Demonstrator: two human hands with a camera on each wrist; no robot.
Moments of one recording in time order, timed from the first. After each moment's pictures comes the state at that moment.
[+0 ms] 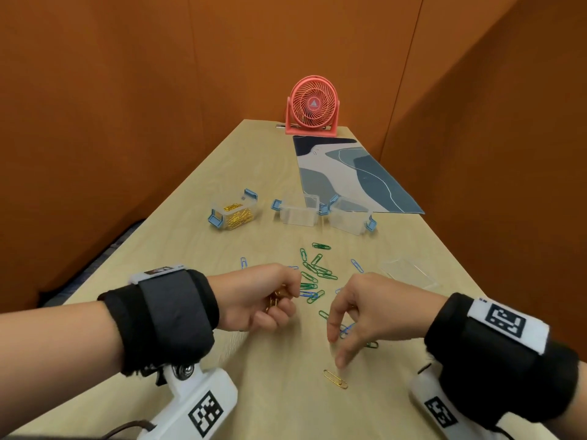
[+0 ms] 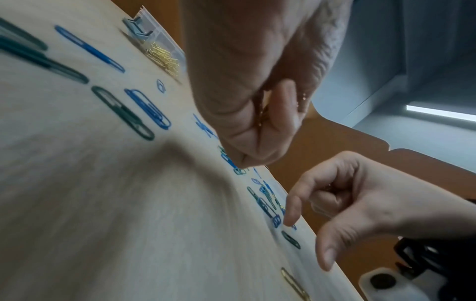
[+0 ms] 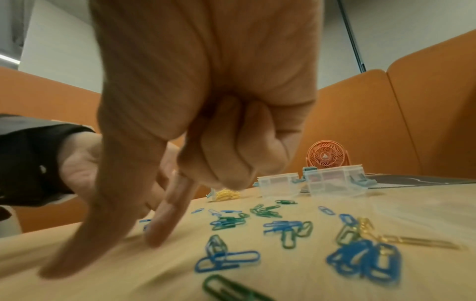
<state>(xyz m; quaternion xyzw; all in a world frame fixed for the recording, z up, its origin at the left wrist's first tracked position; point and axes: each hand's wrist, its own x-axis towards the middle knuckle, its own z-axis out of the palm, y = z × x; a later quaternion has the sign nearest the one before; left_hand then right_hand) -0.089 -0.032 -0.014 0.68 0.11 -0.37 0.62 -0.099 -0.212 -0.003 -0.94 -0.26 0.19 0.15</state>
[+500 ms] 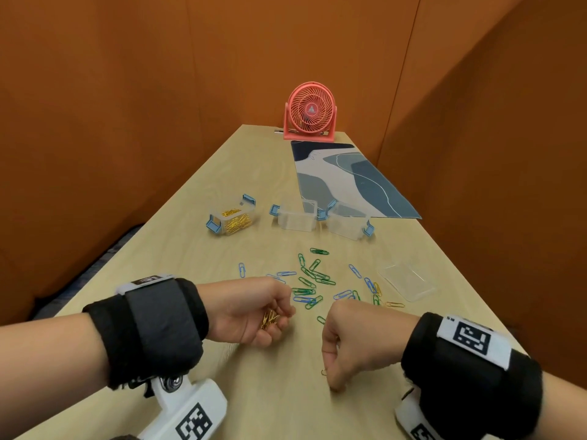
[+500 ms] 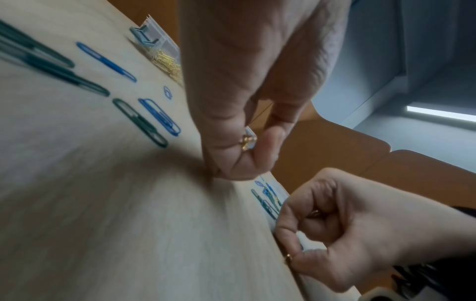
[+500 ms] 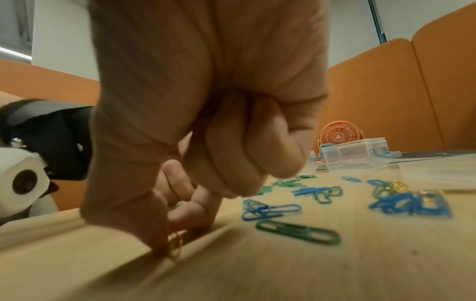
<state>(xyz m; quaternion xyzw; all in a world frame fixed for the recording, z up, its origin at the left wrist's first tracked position) -0.088 -0.025 -0.024 0.68 0.11 -0.42 0.60 -0.112 -0.197 -0.016 -0.93 -0.25 0.23 0.11</state>
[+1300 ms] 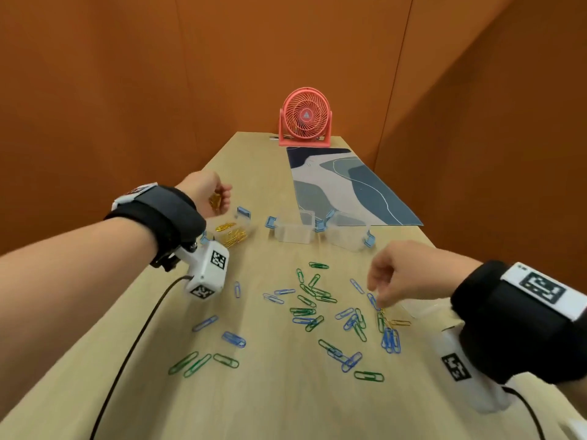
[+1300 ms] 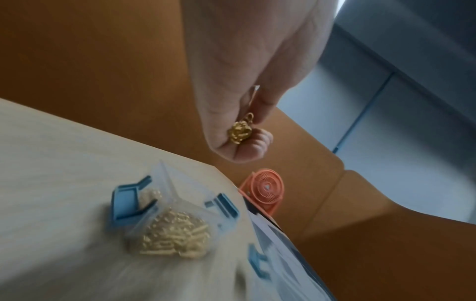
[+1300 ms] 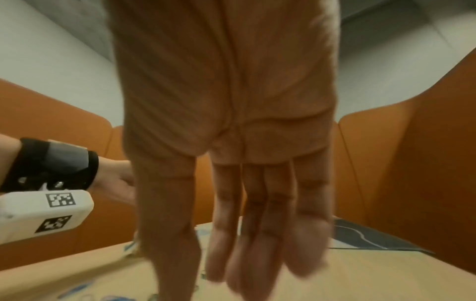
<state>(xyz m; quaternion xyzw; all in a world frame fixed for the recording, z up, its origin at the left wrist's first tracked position) 0.054 0.035 0.041 0.67 0.17 -0.03 0.72 -0.050 -0.250 0.027 -0.98 -0.10 0.14 0.13</state>
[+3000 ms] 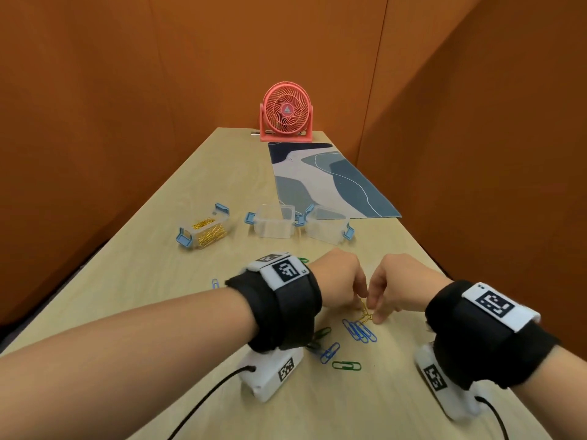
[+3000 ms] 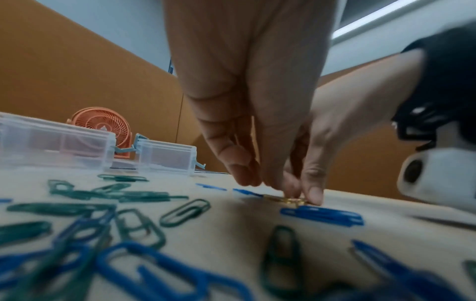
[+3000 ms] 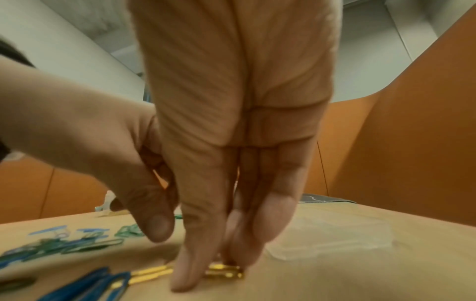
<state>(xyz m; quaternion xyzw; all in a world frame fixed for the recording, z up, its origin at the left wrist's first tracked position) -0.024 -0.142 -0.022 0.92 -0.34 -0.10 0.18 -0.052 -0.269 -0.004 -0.97 -0.01 0.18 0.14</state>
